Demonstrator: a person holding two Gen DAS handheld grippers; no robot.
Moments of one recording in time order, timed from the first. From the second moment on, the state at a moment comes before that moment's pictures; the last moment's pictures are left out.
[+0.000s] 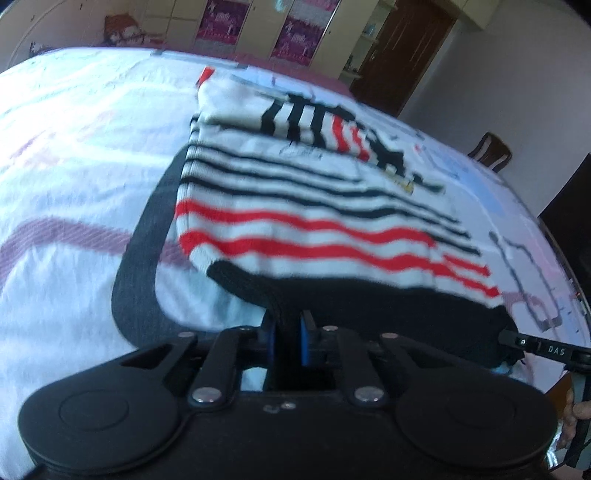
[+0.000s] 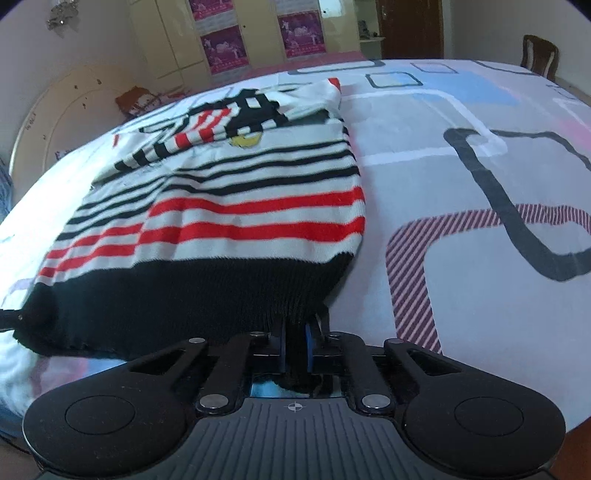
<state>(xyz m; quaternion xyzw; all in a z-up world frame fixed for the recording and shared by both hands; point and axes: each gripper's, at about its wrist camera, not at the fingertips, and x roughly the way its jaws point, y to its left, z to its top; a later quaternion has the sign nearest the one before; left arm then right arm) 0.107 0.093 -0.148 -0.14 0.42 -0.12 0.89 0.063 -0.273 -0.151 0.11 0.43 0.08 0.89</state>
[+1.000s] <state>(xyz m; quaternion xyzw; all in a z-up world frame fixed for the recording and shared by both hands) 0.324 0.092 -0.084 -0.17 0.31 -0.08 0.93 0.310 -0.296 -0.085 0.18 0.30 0.10 0.93</state>
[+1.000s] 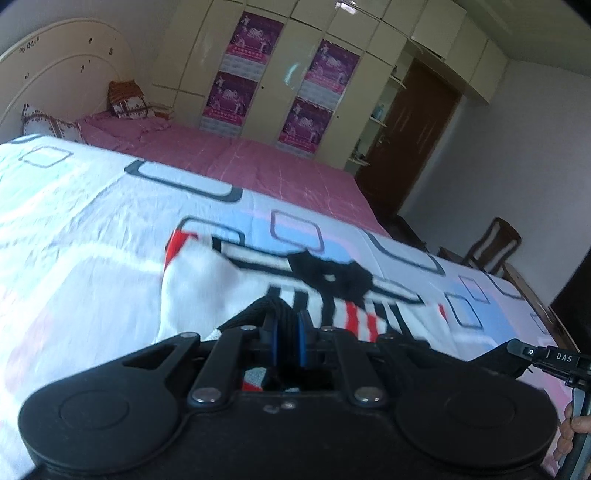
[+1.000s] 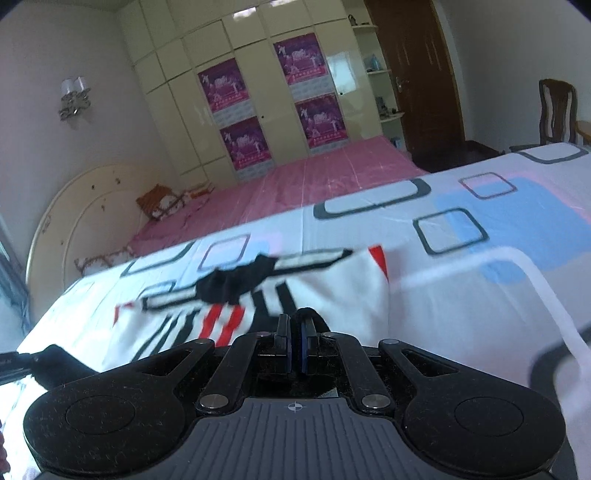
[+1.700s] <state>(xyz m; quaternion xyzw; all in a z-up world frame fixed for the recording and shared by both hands) 0.486 0.088 -0.139 -0.13 0.37 0.01 0.92 0.495 -0.300 -0.161 0.22 0.38 0.06 0.90</state>
